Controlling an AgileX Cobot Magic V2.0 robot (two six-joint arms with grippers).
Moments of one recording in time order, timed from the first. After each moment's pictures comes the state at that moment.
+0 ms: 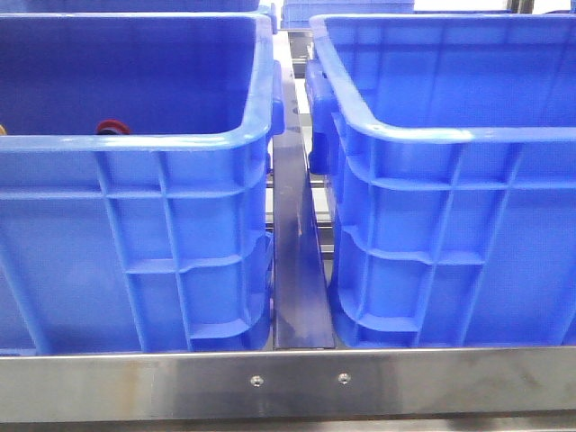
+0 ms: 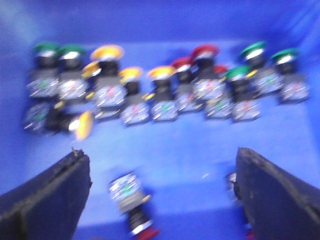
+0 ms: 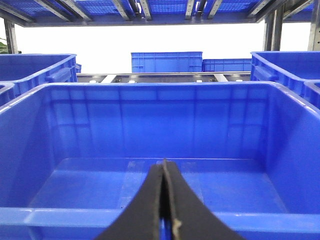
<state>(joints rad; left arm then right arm) -0.03 0.96 -0.96 -0.18 0.75 0.05 0.04 -0.01 0.03 0.01 -0.12 0.02</state>
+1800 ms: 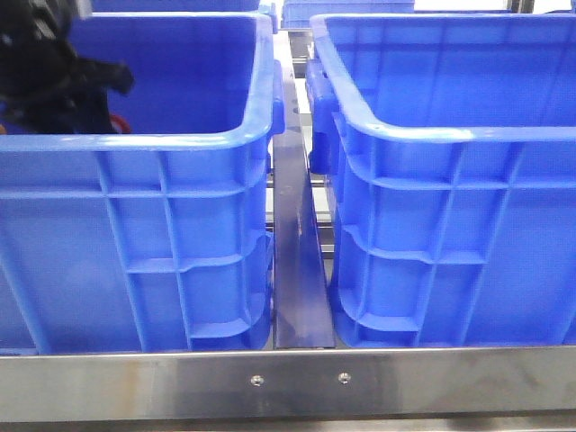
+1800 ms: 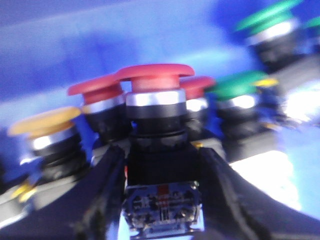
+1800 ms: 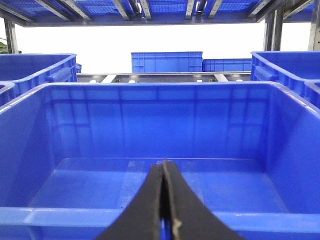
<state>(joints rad) -0.21 1.75 -1.35 -0.19 0.69 0.09 0.04 -0.01 0.03 0.01 -0.12 0.02</state>
